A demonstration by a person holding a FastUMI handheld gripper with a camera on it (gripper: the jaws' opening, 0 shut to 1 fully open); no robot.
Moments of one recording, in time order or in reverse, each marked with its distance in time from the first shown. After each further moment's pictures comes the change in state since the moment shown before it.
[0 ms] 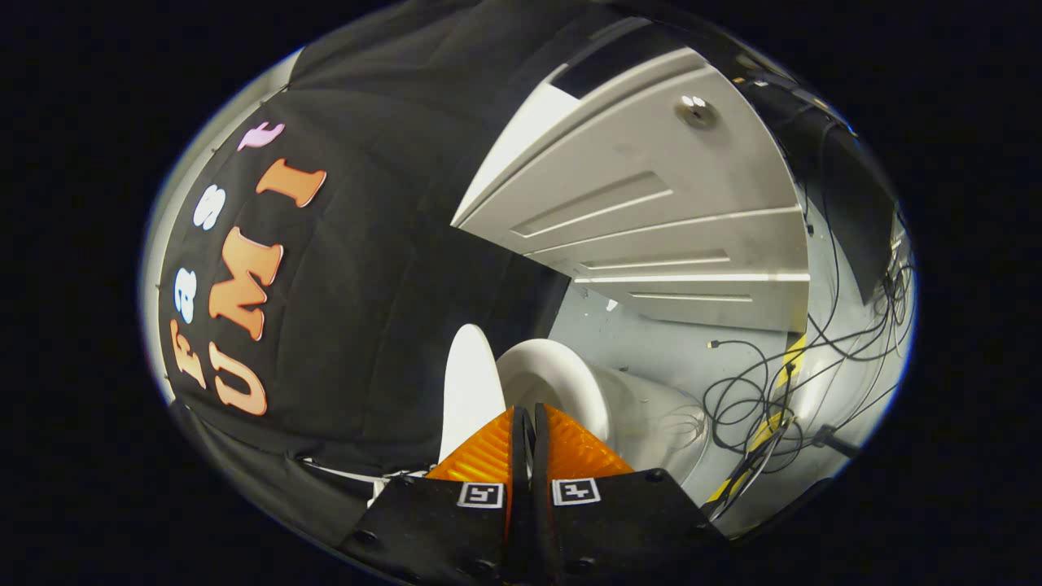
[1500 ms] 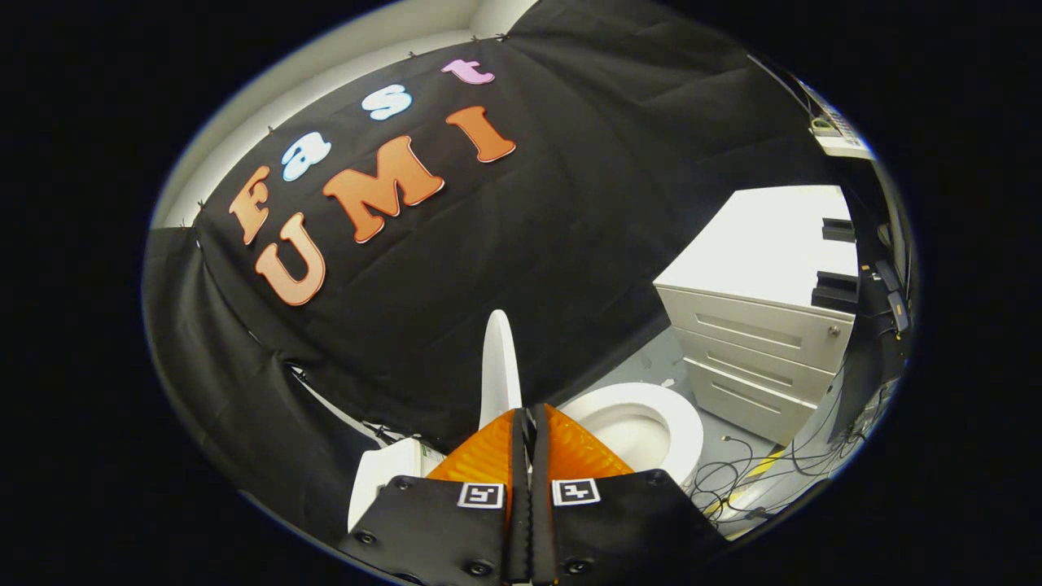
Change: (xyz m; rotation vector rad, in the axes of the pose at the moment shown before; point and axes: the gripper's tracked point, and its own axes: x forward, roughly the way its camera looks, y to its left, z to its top) arm -0.107 0.244 -0.058 -0.514 -0.139 0.155
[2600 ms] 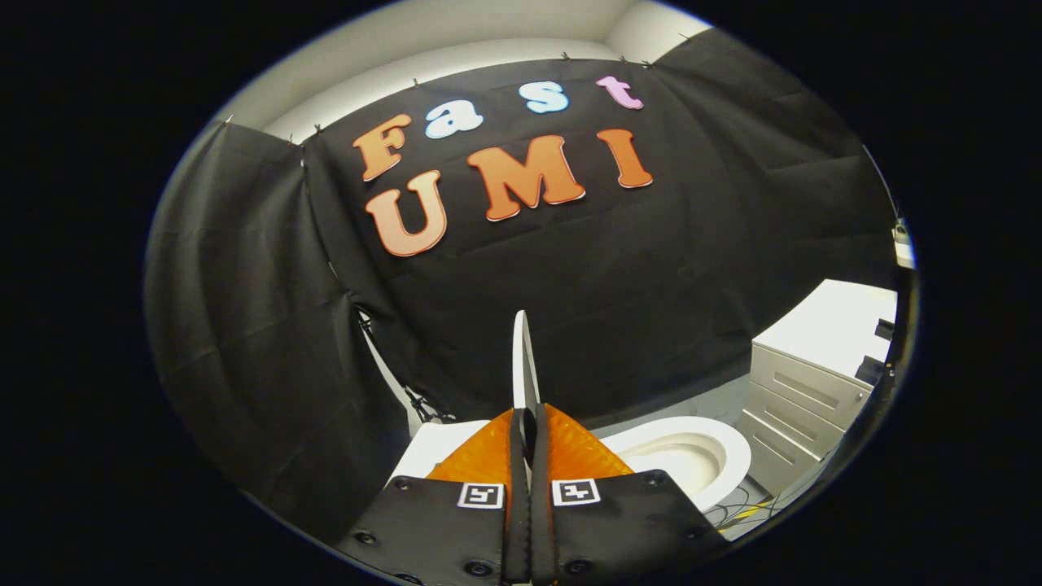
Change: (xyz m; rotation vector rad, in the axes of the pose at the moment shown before) arm -0.058 0.201 -0.060 -0.332 -0.051 0.230
